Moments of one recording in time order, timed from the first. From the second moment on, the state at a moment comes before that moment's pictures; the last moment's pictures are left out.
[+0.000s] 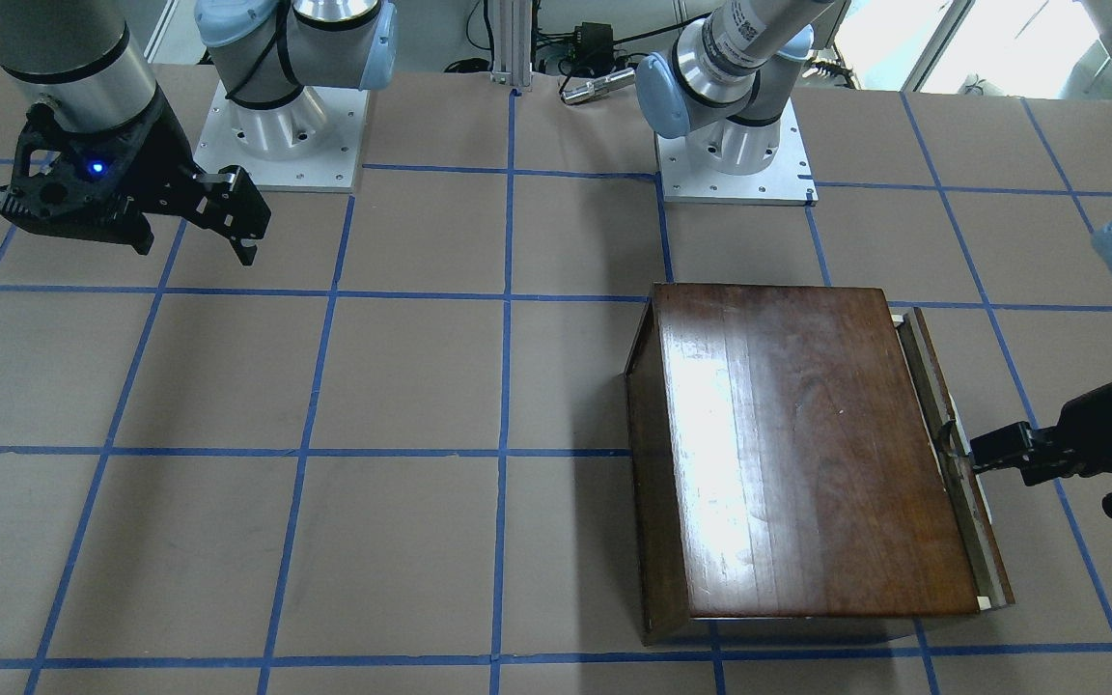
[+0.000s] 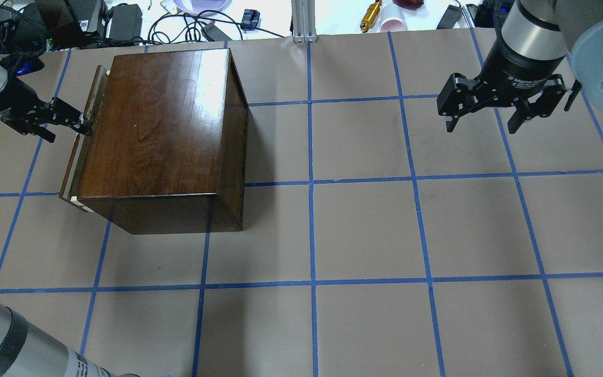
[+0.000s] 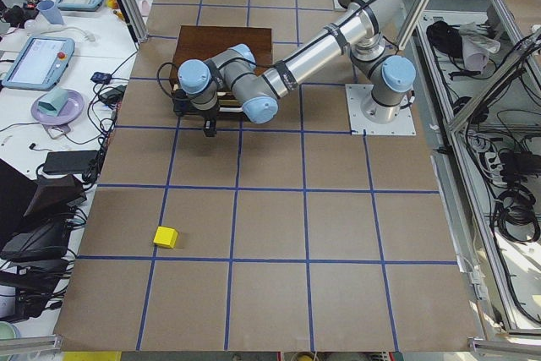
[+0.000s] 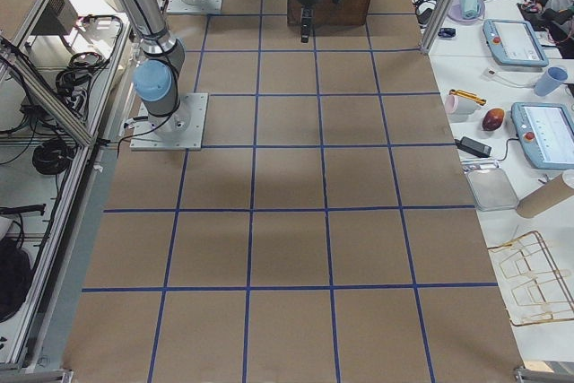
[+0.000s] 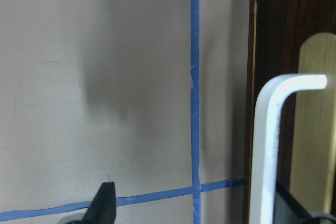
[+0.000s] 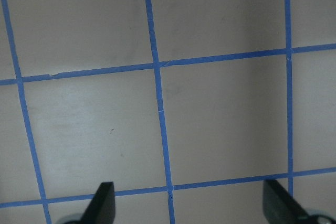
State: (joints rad) left arm -1.04 -2.04 -1.47 -1.33 1.38 0.55; right arm 1.52 -1.59 1.63 -1.60 -1.59 0.04
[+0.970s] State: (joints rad) left arm -1.04 -2.04 -1.46 -1.28 1.46 0.59; right arm 1.52 -1.59 1.63 -1.60 -1.59 0.04
